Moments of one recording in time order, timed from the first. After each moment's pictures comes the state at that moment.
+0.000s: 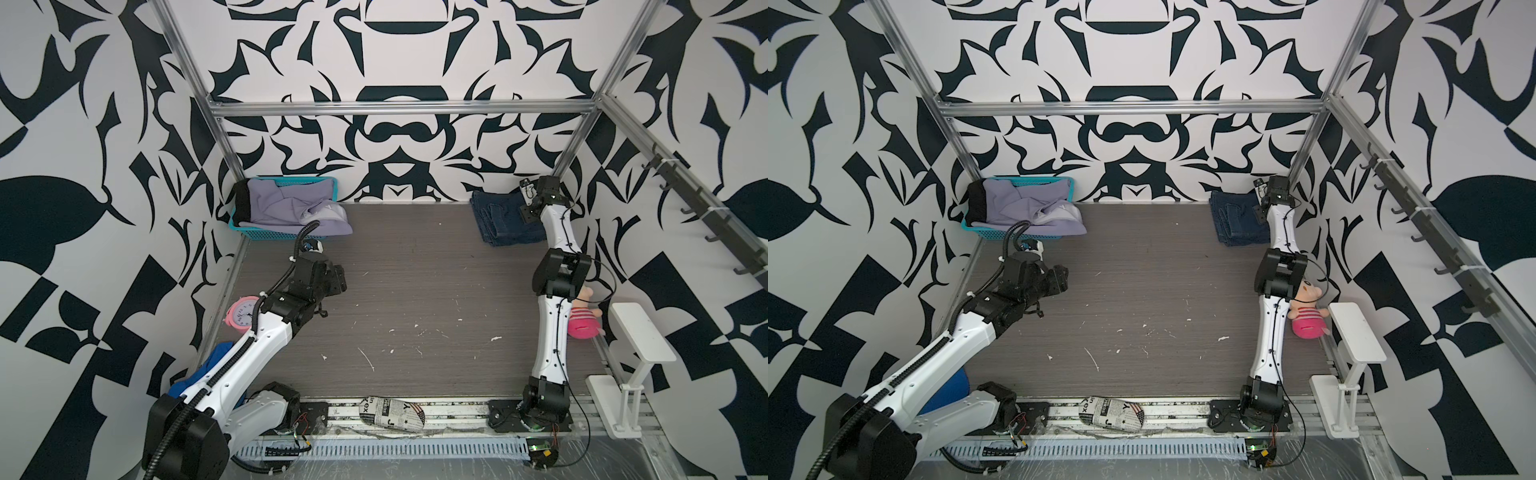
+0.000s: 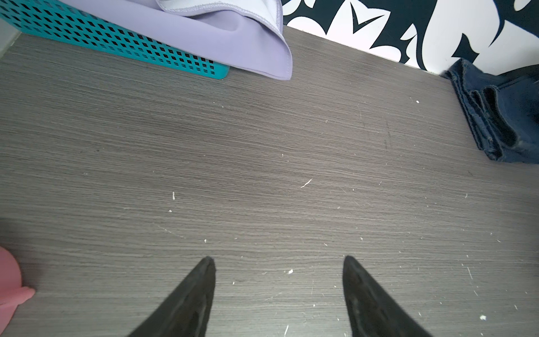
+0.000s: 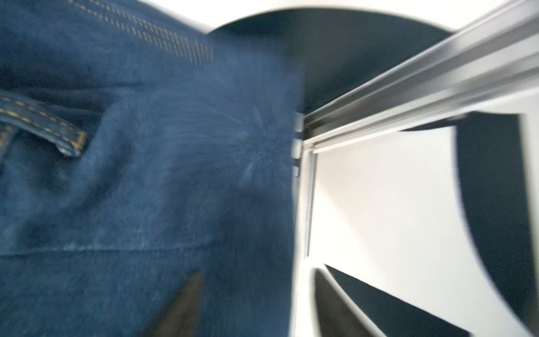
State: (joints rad) left arm -0.42 1.07 0.78 -0.38 -0.17 -0.47; right arm -0.25 2.71 2.67 -0.76 0.14 -0.57
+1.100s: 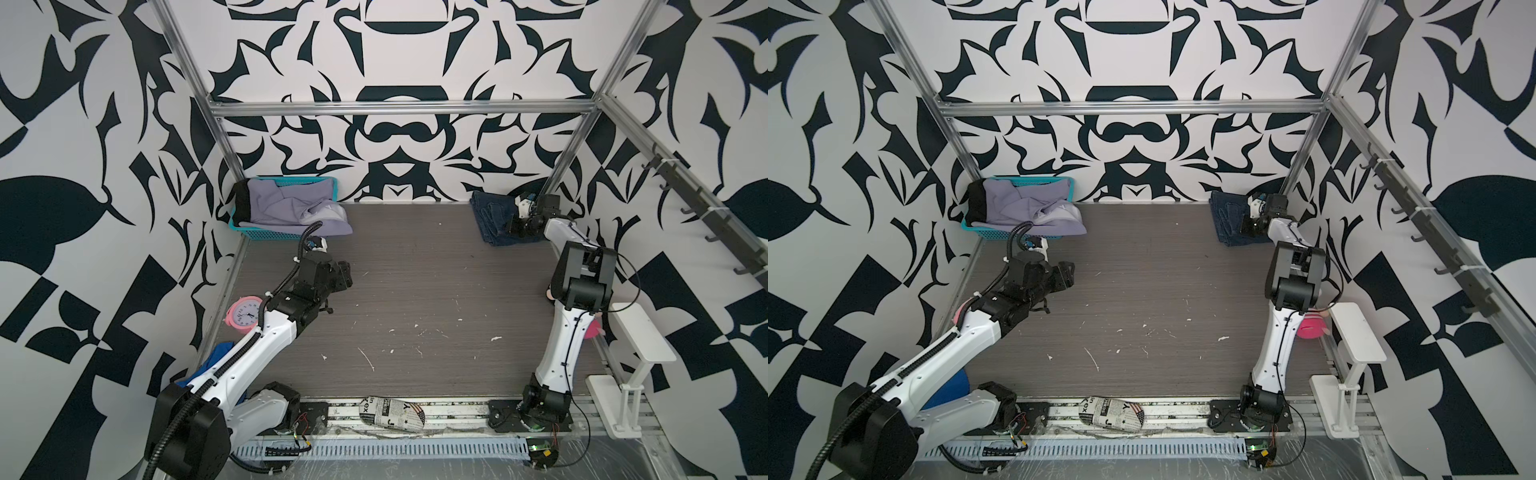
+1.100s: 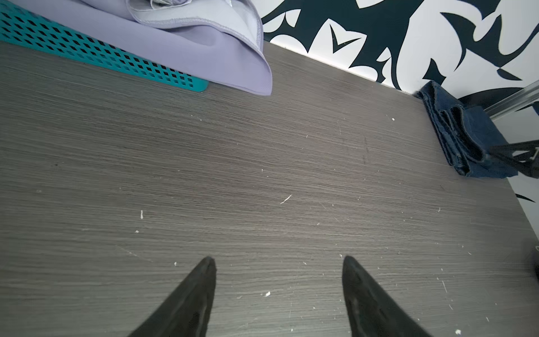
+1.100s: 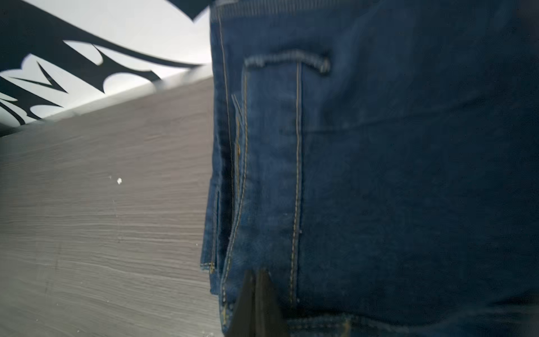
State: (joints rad) left arm -0.44 1.10 0.75 -0.24 -0.15 -0.52; right arm -0.25 2.27 1.79 -0.42 -0.48 0.05
